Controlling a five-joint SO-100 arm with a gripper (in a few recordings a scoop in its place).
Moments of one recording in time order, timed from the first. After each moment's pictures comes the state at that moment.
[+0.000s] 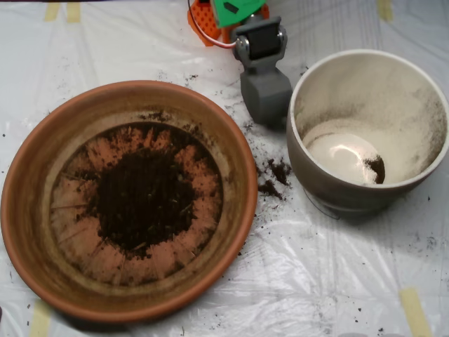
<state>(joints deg) -10.8 188.0 177.9 51.6 -3.0</state>
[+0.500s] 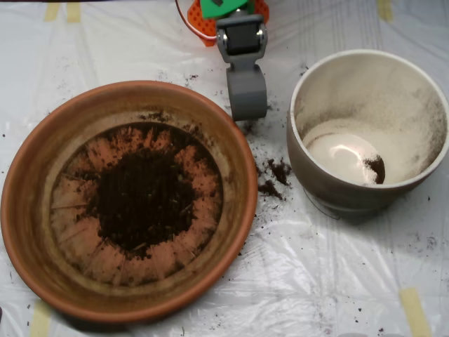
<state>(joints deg) -2.5 188.0 173.2 54.8 -0.3</state>
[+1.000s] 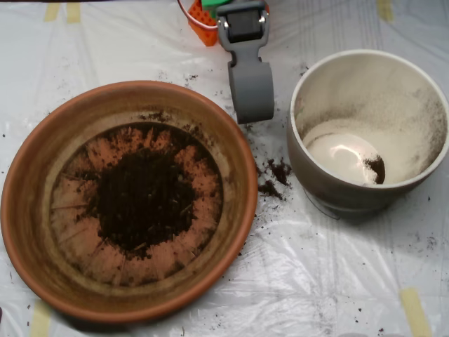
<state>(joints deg) -3.7 188.0 169.1 53.9 -0.3</state>
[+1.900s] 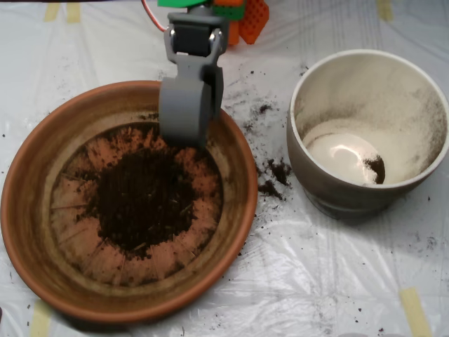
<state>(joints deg) 14.2 145.4 144.2 47.9 0.3</state>
